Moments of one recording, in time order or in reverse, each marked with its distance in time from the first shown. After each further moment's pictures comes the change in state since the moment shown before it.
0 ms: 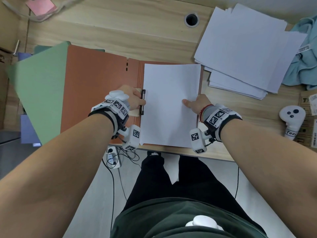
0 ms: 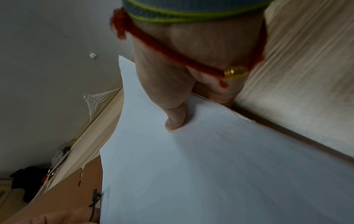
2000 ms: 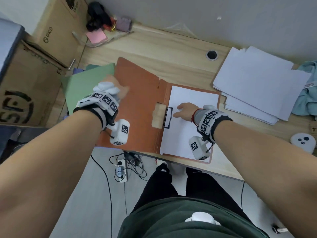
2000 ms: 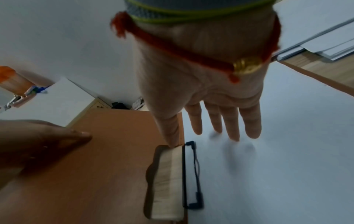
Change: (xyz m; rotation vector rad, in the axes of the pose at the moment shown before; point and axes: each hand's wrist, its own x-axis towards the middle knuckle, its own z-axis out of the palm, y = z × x) left_hand -0.049 -0.029 -0.140 0.289 0.535 0.019; right_hand -0.056 -0.104 0.042 -0.493 -0.248 -0.312
